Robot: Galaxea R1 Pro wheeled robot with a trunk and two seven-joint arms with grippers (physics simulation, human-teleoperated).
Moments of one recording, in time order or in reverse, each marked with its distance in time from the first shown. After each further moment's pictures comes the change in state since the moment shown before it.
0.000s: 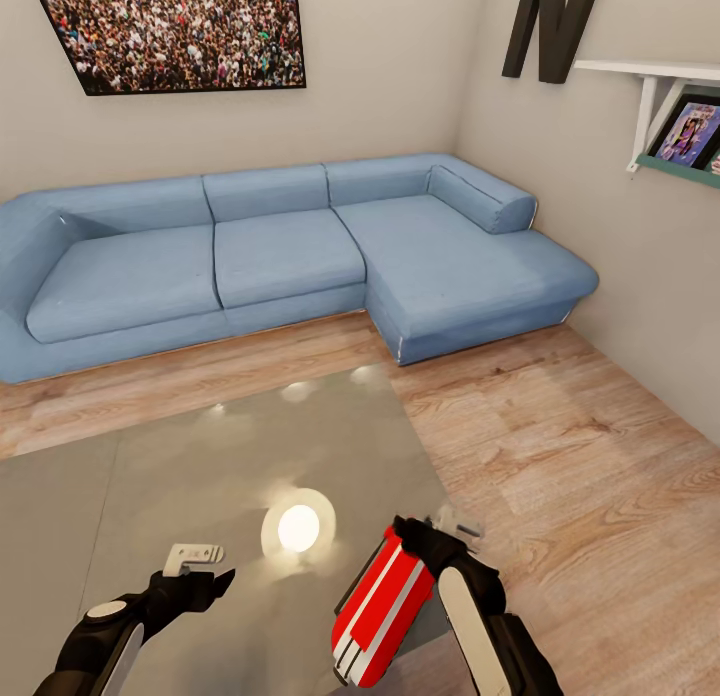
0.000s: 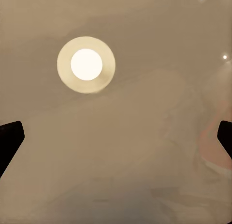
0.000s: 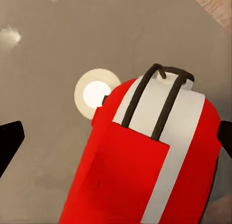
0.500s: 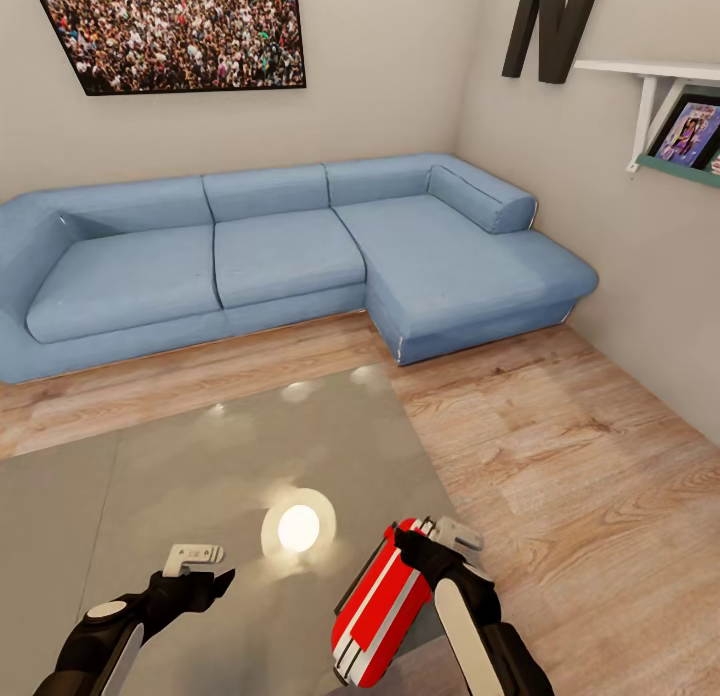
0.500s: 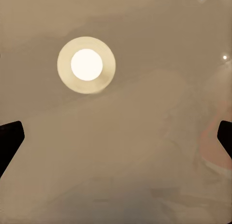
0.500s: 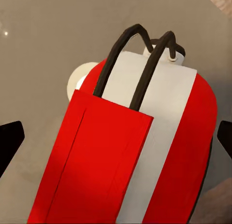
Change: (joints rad) left arm 0.000 0.000 0.000 0.000 0.000 -0.001 0.001; right arm 0.005 0.000 0.005 0.077 0.001 -0.057 0.001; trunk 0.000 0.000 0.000
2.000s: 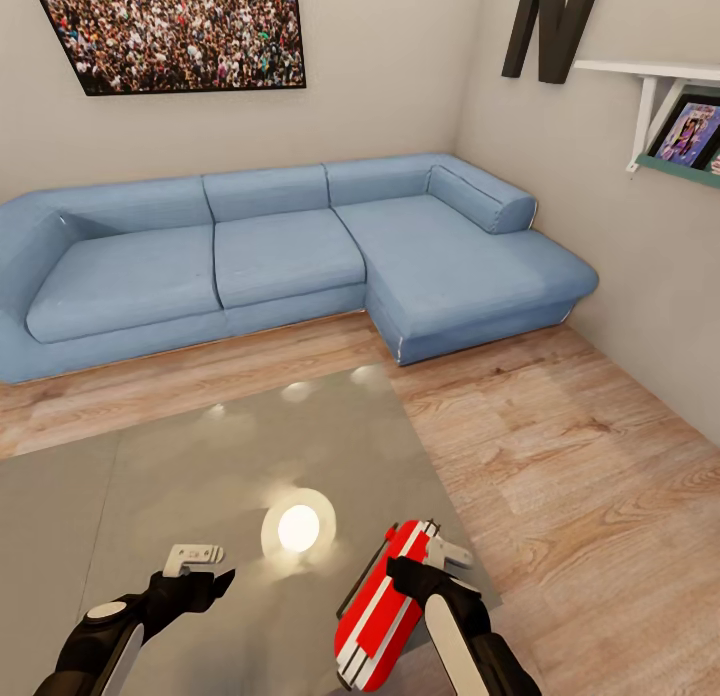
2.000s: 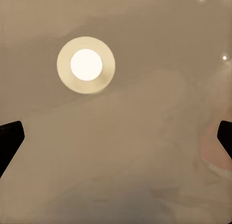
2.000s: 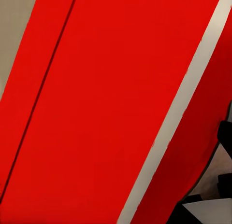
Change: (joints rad) left arm 0.000 0.000 0.000 0.003 0.003 -0.003 0.000; right arm 0.000 0.000 0.036 0.097 0.018 0.047 0.003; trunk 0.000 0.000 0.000
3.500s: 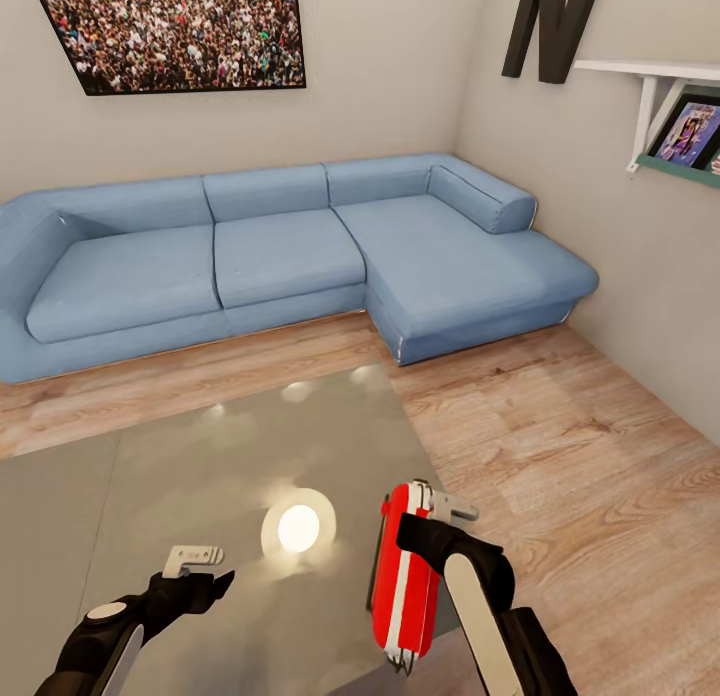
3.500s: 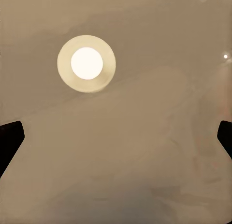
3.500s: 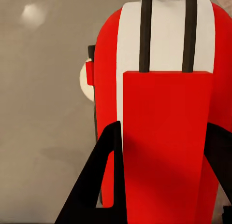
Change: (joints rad) left arm 0.000 0.000 0.001 0.006 -0.004 0.000 0.000; right arm 0.000 0.000 -0.005 -0.368 -0.010 0.289 -0.039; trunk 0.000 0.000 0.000
